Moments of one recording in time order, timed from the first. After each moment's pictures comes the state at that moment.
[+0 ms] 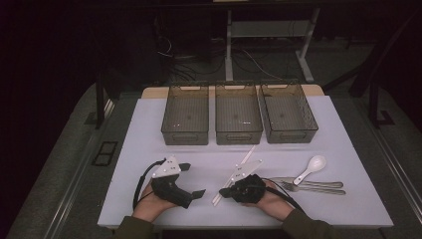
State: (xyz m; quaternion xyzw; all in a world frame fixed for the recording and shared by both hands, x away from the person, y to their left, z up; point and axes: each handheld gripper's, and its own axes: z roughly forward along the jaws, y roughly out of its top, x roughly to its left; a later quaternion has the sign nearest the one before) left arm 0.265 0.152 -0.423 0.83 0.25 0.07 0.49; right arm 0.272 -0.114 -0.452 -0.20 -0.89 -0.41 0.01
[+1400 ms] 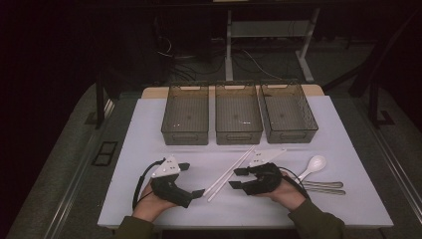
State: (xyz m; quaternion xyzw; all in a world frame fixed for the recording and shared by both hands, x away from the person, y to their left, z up) left arm 0.265 0.153 -0.423 0.83 0.26 0.08 0.49; right arm 0.281 -0.158 -0.415 -0.24 -0.86 -0.45 -0.02
